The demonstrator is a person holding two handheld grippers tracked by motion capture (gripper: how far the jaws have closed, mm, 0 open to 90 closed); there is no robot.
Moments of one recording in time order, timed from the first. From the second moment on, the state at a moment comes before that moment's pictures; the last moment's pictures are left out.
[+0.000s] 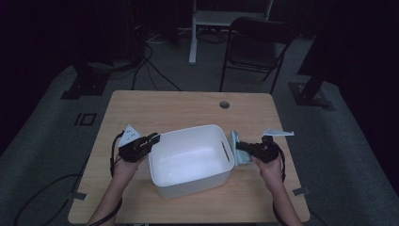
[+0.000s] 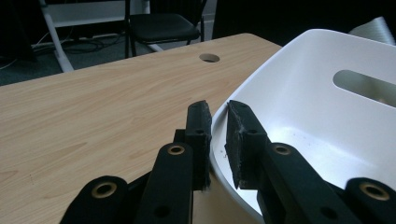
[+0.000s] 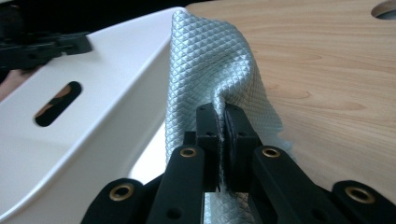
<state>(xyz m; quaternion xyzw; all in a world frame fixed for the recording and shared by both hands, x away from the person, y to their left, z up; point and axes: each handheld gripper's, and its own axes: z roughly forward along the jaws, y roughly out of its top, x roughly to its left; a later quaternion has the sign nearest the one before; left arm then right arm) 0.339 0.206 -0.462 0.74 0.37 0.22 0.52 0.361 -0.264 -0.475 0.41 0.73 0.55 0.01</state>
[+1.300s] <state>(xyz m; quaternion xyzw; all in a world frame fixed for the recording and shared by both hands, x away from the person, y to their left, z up) 0.338 0.203 -0.462 0.74 0.37 0.22 0.52 0.303 -0.249 -0.472 0.37 0.74 0.57 0.01</state>
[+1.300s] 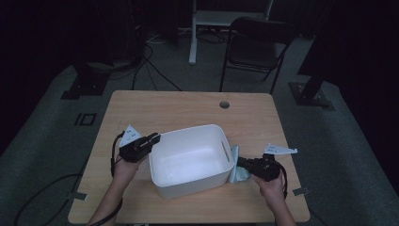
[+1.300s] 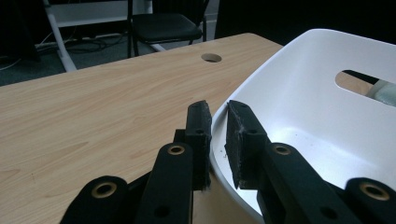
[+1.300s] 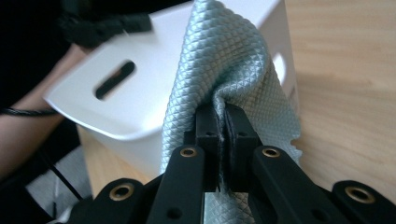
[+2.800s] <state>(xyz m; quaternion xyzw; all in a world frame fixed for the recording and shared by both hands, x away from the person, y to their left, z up) 0.338 0.203 -0.462 0.74 0.37 0.23 0.52 0.348 -0.235 -0.472 0.39 0.73 0.56 0.00</state>
